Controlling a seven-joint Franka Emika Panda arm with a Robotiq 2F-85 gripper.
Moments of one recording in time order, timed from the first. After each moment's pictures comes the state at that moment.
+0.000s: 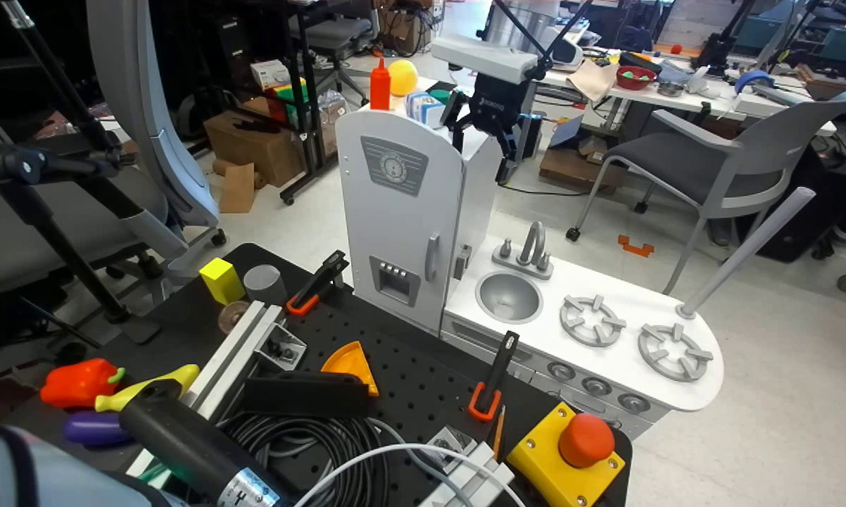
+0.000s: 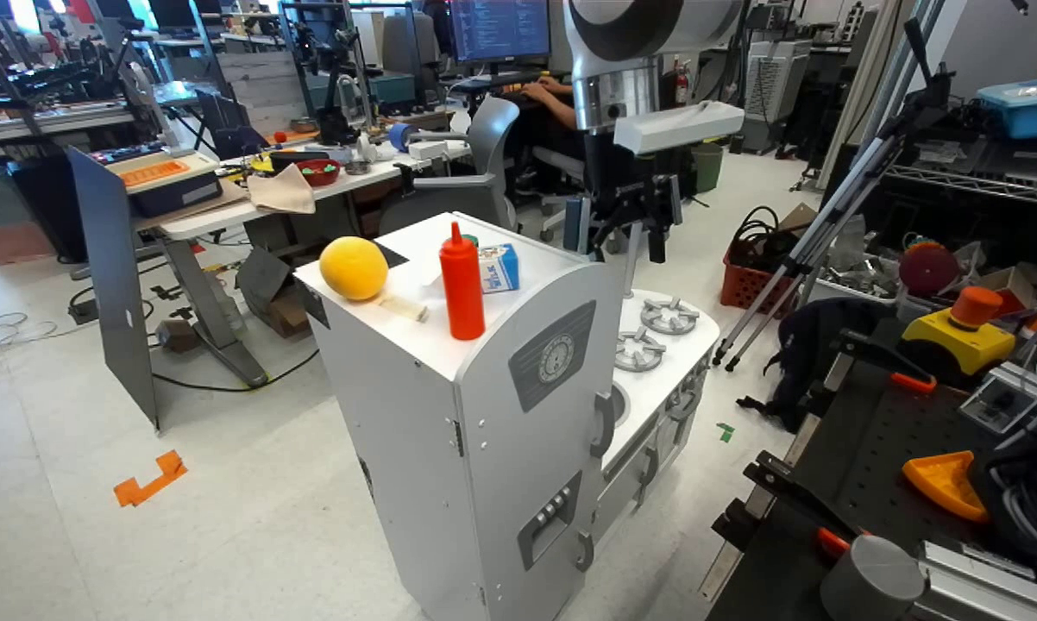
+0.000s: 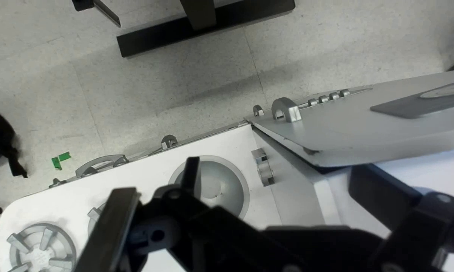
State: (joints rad) arm 0.09 0.56 -0.04 -1.81 0.05 2.12 0.23
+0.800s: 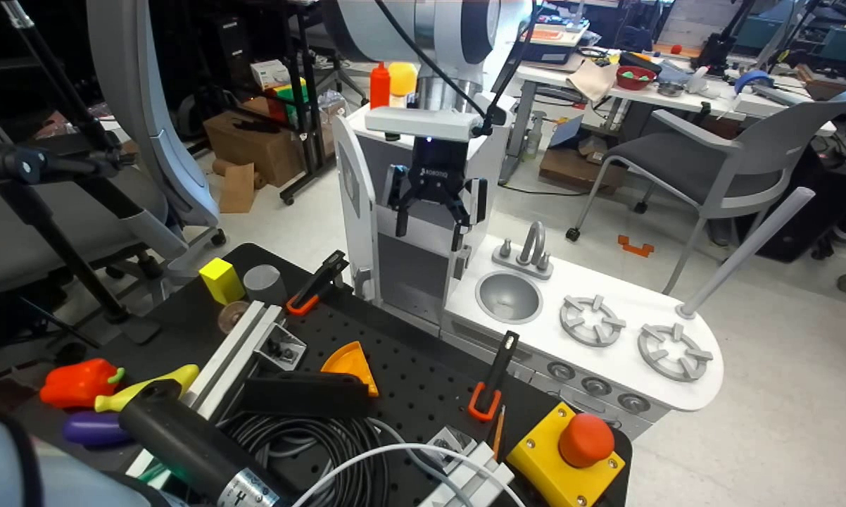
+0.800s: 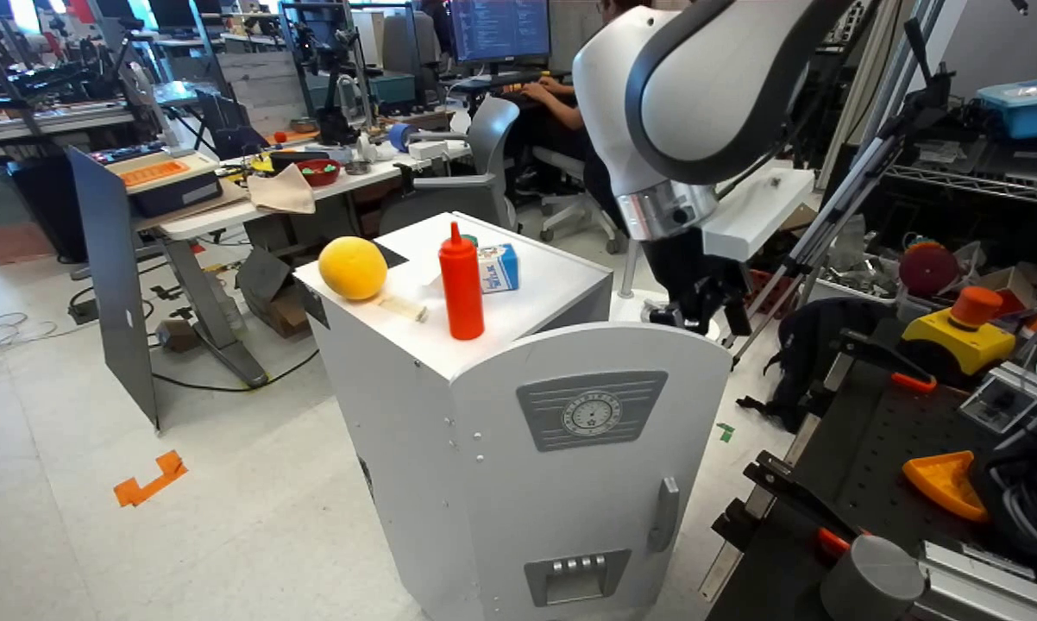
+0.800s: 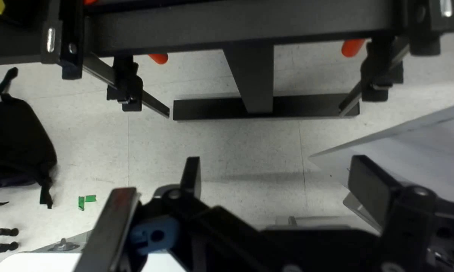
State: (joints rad) arm 0.18 0.51 -0.02 -2.10 -0.13 2.12 0.22
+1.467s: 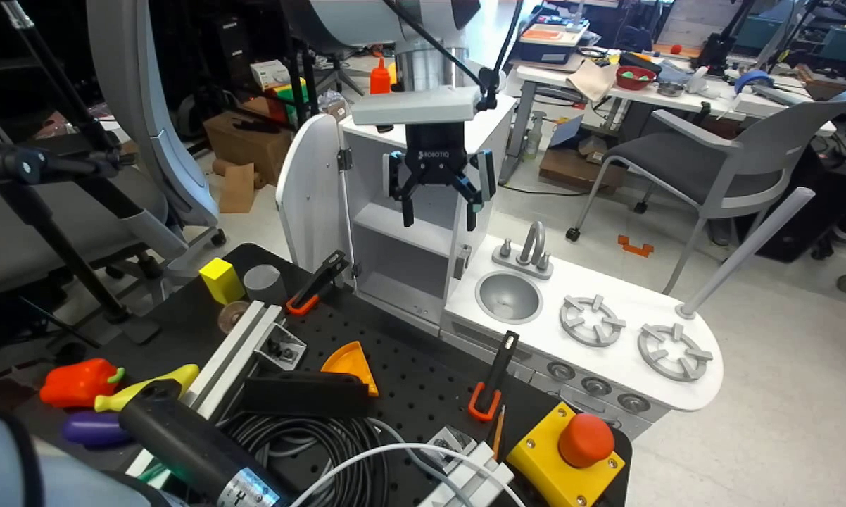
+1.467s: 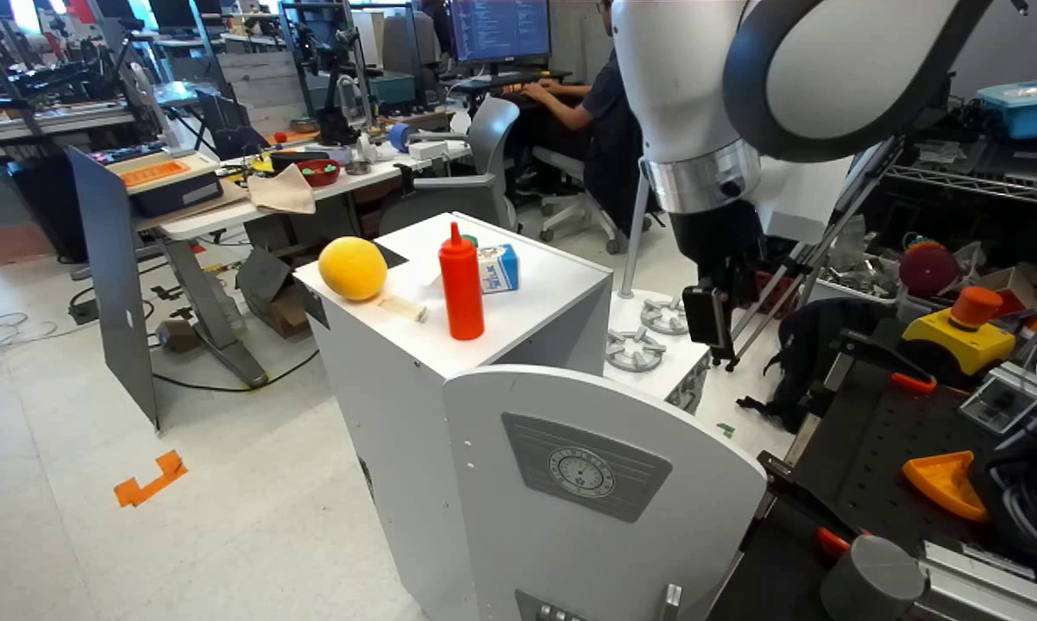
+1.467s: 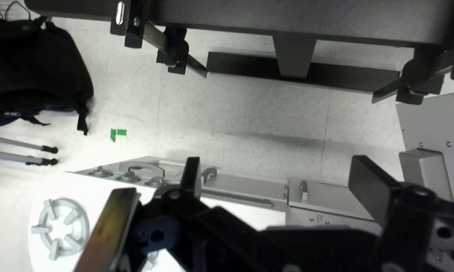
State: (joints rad) arm 0.19 0.33 -0.02 -2.28 -0.33 2.27 0.25
